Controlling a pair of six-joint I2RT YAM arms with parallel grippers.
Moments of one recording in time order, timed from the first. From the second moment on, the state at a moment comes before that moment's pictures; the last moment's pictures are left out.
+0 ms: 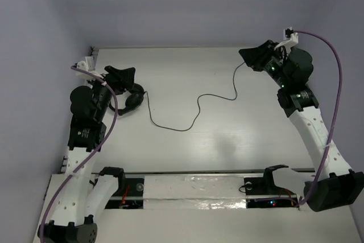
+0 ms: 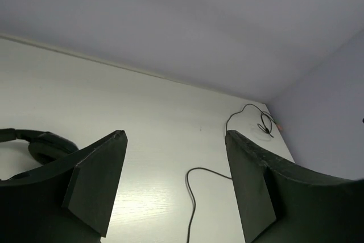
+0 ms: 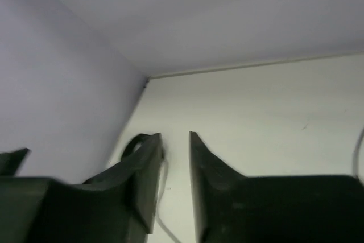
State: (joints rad) left arm -0.10 0.75 0.89 -0.07 0.16 -0.56; right arm 0.17 1.13 1.19 -0.01 -0.30 0.61
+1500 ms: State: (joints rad) left arm 0.20 1.73 1.07 -0.35 -0.20 -0.37; right arm 0.64 1.02 0.95 0.01 -0.18 0.56
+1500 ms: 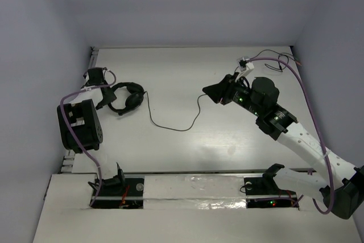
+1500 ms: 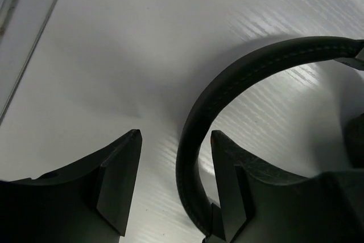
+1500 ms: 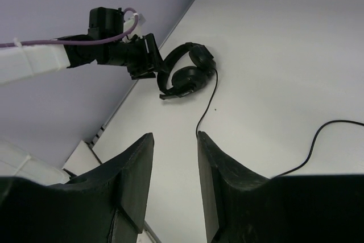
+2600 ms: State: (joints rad) left arm -0.14 1.63 1.33 -0.45 0.09 -0.32; right arm 0.64 1.11 0.98 0.01 -0.31 0.43
